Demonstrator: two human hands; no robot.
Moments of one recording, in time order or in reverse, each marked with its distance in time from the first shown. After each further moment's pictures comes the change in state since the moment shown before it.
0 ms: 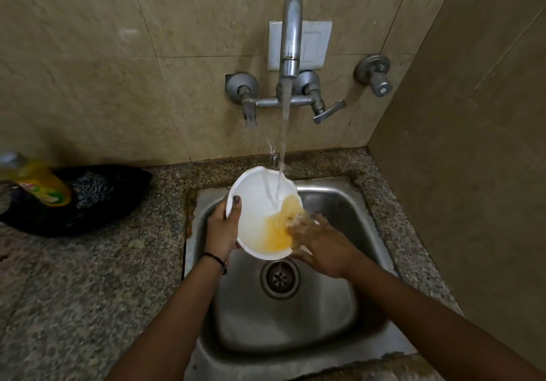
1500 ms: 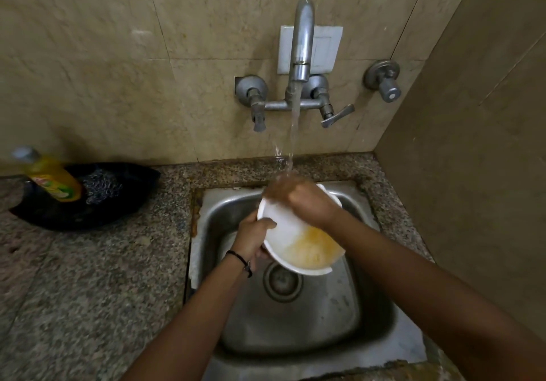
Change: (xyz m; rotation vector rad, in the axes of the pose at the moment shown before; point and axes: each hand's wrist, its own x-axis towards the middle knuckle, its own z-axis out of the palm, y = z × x) left_hand -0.015 0.004 0.031 -0.093 -0.185 -0.288; right_hand 0.083 -0.008 -0.069 -0.004 0.393 -0.363
